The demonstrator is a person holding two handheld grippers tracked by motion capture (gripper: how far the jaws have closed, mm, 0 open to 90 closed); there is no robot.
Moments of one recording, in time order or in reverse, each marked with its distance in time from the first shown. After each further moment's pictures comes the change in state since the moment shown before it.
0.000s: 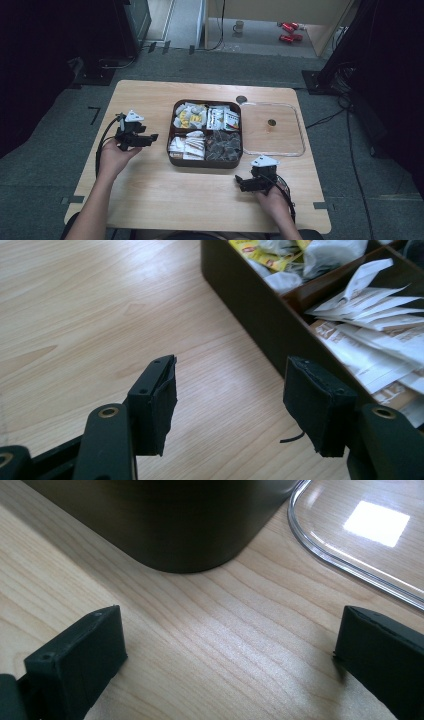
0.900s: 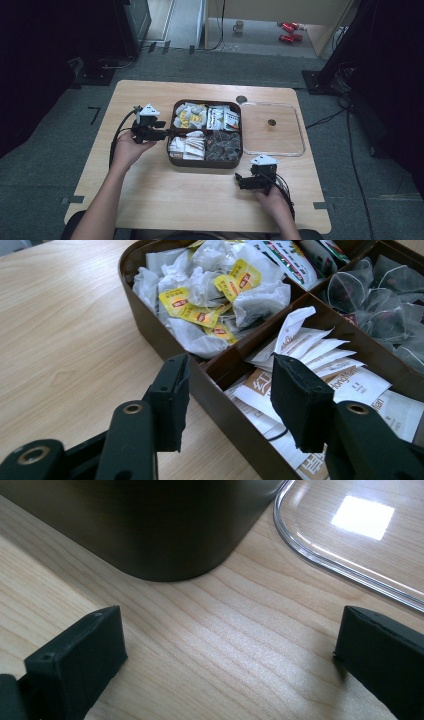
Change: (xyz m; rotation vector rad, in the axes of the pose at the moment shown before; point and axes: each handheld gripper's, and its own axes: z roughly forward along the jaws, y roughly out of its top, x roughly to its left) left arm -0.024 0.033 0.022 -0.048 -0.148 0.085; right arm 0.000 0.002 0.002 -0.001 -0.030 0.033
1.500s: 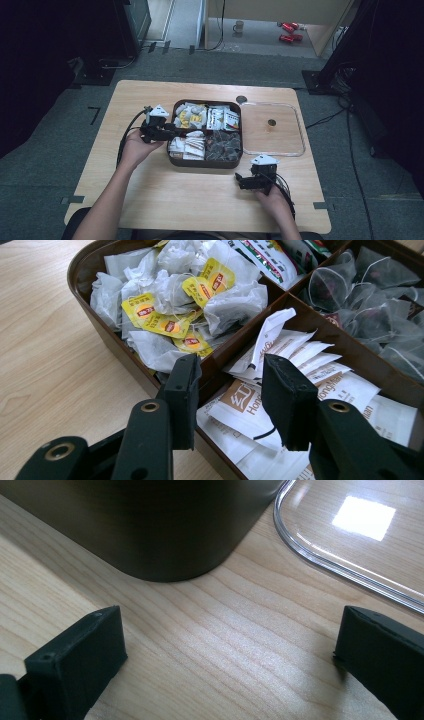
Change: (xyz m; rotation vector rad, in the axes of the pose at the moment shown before) left arm -0.009 0.006 0.022 0.029 -0.039 0.043; right arm -0.001 0.000 0.000 0.000 0.003 -0.002
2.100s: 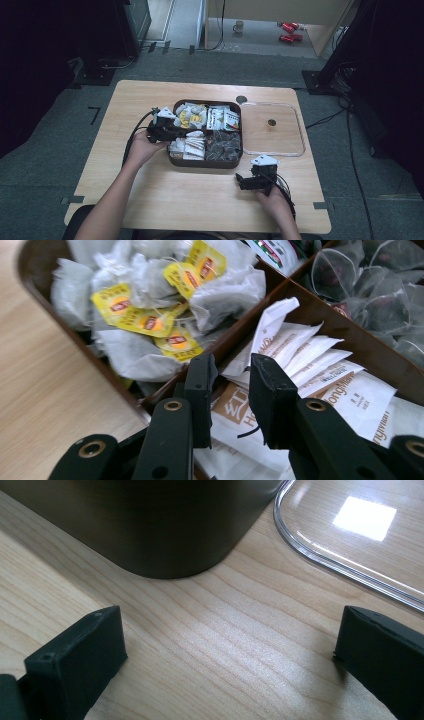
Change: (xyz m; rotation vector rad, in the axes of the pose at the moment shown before) left arm -0.001 0.002 0.025 0.062 -0.065 0.021; right arm -0.001 -0.001 -0.001 0.000 0.003 -0.004
